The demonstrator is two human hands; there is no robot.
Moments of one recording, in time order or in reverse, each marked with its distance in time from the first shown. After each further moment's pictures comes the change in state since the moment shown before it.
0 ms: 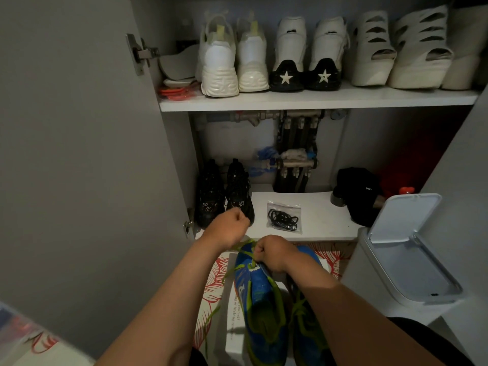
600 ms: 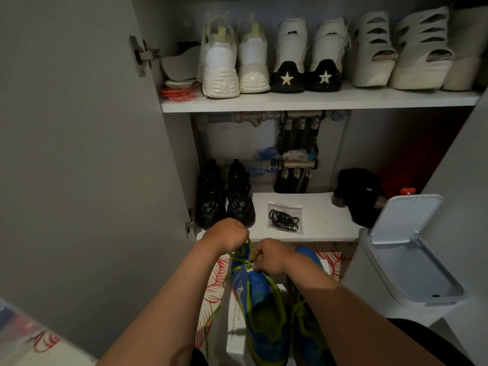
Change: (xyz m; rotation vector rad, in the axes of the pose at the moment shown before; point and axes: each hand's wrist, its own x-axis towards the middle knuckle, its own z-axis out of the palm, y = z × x) left_hand -0.002 0.000 -0.002 0.171 -0.144 -0.098; right_hand -0.008 -0.006 0.002 0.094 -0.051 -0.002
